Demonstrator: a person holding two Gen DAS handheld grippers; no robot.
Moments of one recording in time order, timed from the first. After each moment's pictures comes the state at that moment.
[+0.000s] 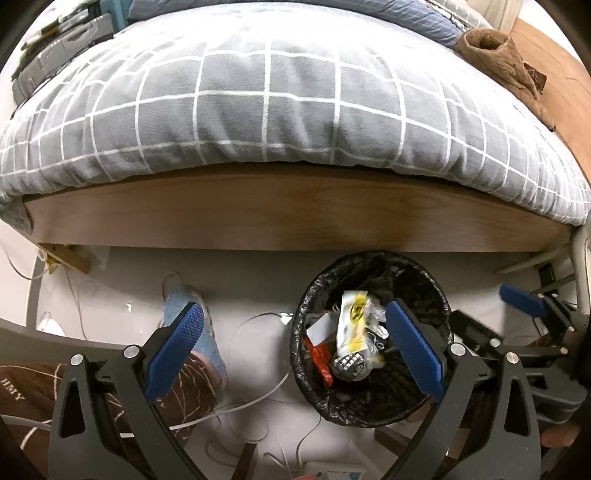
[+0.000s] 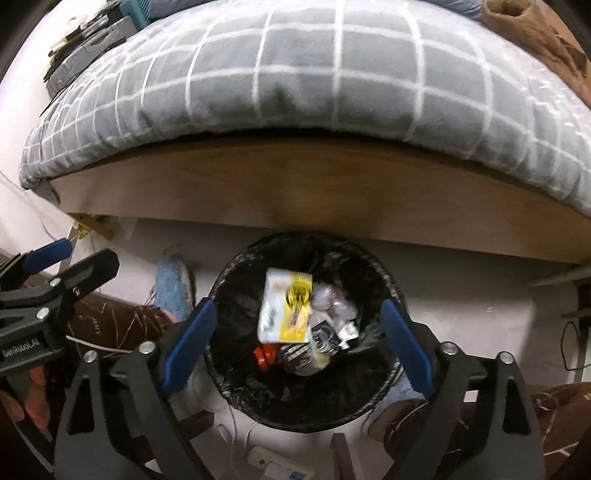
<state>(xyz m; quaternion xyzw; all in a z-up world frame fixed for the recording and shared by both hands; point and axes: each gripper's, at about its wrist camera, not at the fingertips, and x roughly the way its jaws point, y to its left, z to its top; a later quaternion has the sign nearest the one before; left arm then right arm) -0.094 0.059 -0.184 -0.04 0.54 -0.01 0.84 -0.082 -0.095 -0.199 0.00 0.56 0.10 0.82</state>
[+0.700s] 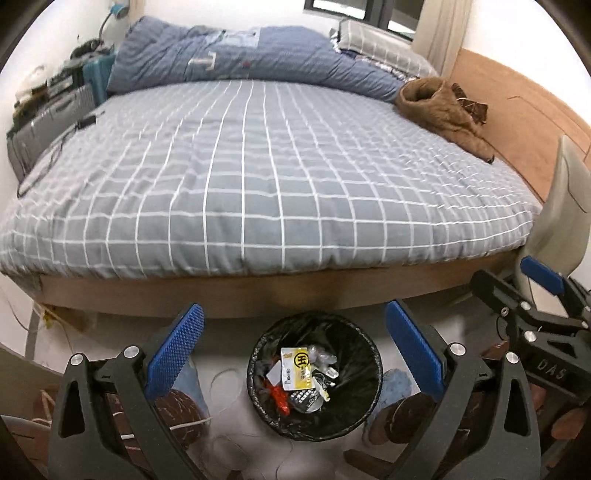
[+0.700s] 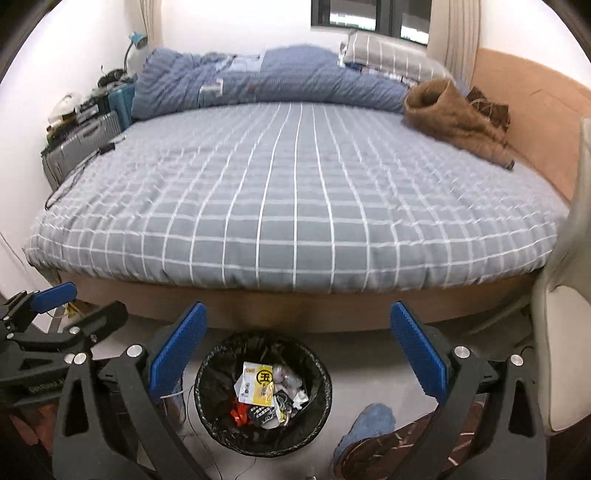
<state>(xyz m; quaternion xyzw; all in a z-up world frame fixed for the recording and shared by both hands) -0.130 0.006 -0.030 -0.03 0.43 -0.07 0.90 -0.132 -0.160 -0.020 0.00 0.40 0.02 0.92</state>
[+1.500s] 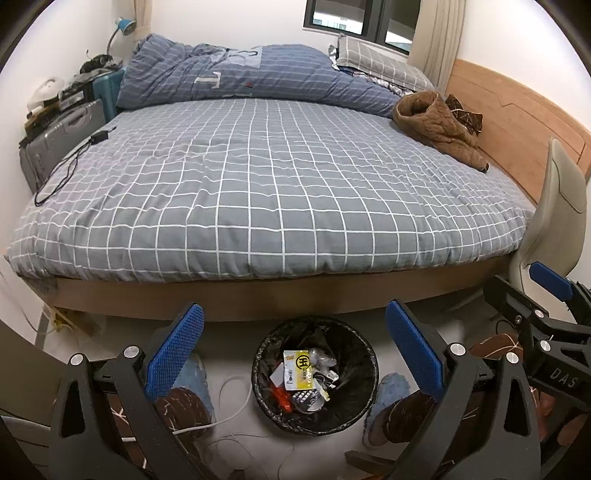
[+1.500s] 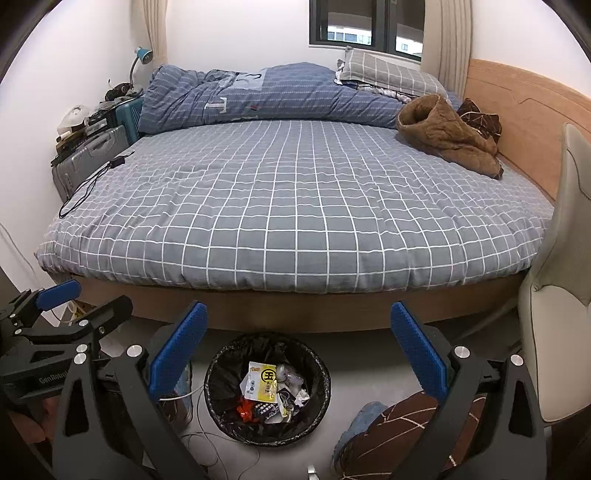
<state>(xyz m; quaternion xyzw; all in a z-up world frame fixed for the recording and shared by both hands) -0.163 0.007 -0.002 -0.02 0.41 -0.06 0.91 -0.174 -0.164 0.020 0.01 0.38 0.02 0.93</state>
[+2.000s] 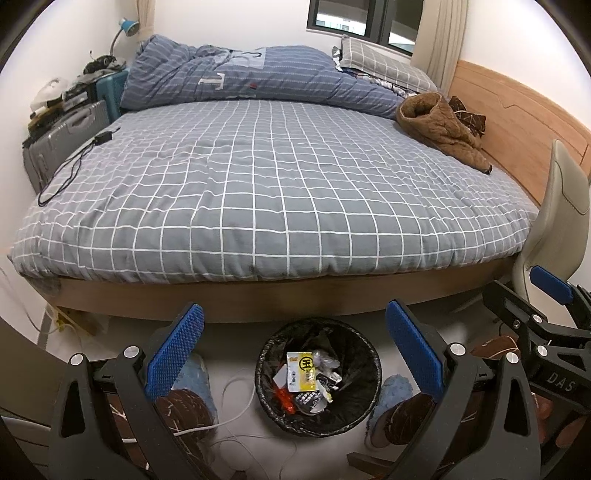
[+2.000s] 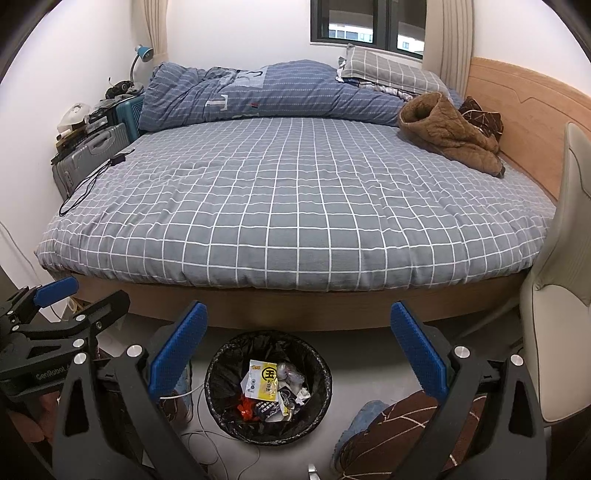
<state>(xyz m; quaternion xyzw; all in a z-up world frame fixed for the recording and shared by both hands) -0.162 0.009 -0.002 -0.02 0.41 -0.05 0.91 -0.171 -0.162 0.017 0.01 0.38 0.02 0.92</state>
